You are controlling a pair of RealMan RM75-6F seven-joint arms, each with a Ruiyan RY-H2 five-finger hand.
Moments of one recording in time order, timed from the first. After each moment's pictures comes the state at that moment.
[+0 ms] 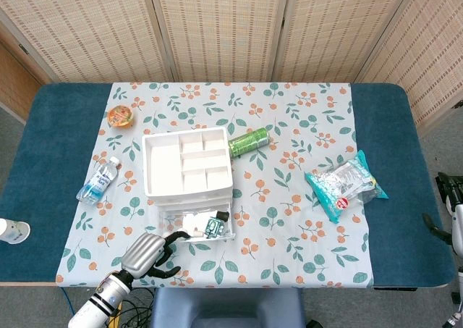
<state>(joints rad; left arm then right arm) -0.44 -1.40 0.05 -1.88 1.44 1.08 0.13 0.05 -1.11 0.16 -1.56 -1.39 1.57 -0.08</state>
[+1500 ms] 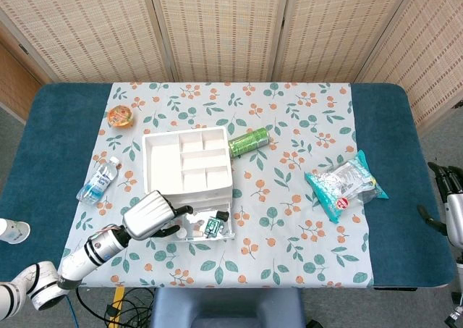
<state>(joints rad) -0.70 -1.34 -0.05 -1.44 1.91 1.18 -0.05 0.09 -1.04 0.17 -1.61 -1.43 1.53 -0.10</state>
